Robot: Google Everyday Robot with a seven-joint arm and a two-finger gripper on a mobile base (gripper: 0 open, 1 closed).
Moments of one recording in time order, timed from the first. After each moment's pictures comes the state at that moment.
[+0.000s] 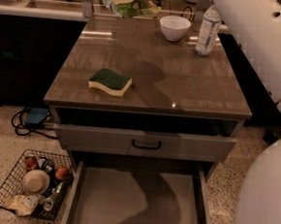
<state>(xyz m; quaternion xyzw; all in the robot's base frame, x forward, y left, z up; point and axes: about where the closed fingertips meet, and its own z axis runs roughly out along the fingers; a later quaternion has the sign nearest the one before) 0.769 0.047 1.042 -0.41 0.73 0.12 0.53</state>
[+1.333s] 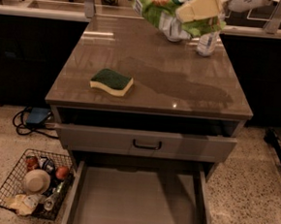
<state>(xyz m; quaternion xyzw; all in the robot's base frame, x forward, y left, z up) 0.626 -0.110 1.061 -0.48 0.73 0.17 0.46</state>
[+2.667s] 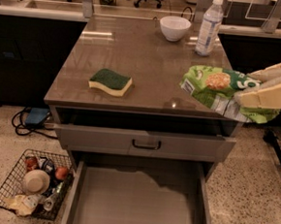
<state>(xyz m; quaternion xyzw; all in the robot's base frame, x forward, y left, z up) 0.472 -0.226 0.969 -0.45 0.76 0.19 0.43</state>
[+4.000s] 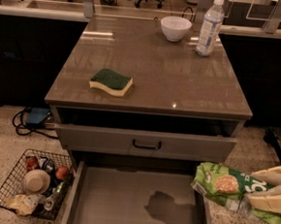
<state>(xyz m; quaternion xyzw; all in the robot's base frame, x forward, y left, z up) 0.352 -0.271 0.803 -0.45 0.79 0.23 0.34</state>
